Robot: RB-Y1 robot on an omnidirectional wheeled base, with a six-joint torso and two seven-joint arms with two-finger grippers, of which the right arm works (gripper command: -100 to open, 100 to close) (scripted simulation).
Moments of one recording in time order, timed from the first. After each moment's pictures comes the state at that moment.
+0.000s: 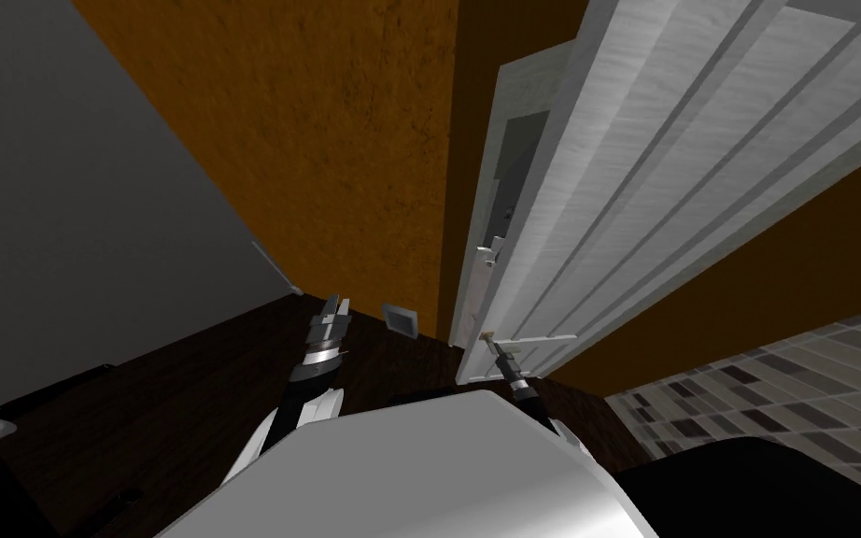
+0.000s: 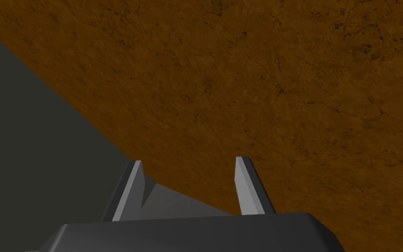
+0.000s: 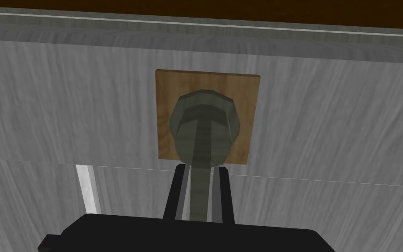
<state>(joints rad) 0.23 -0.41 -0.02 -0.70 -0.02 -1.08 -0.40</state>
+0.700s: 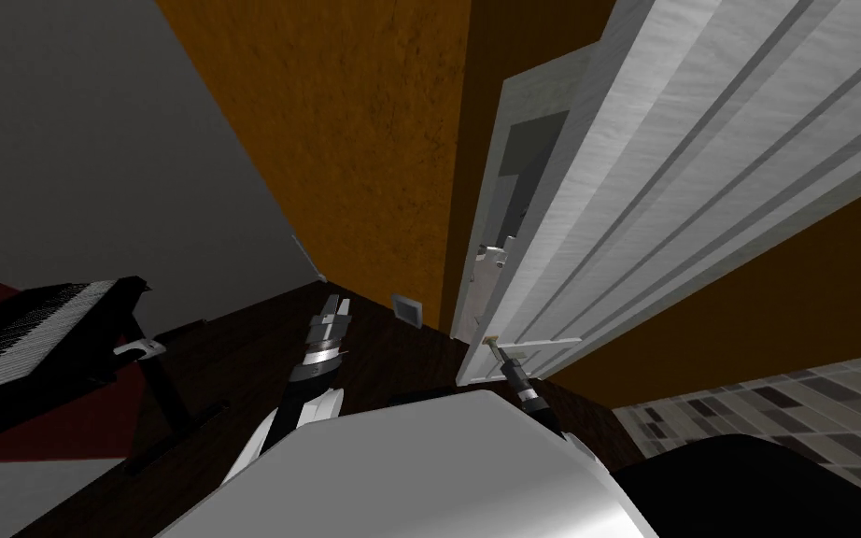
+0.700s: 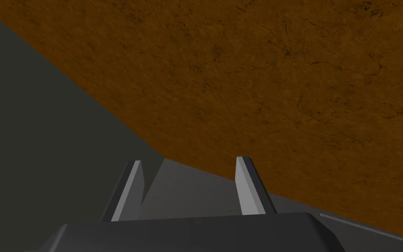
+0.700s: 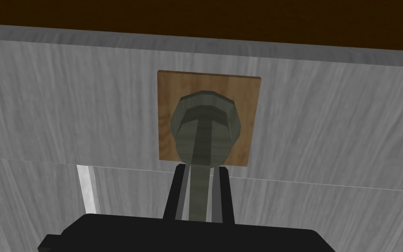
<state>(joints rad) 0.27 -0.43 -0.01 -0.68 -0.01 -1.16 -0.43</state>
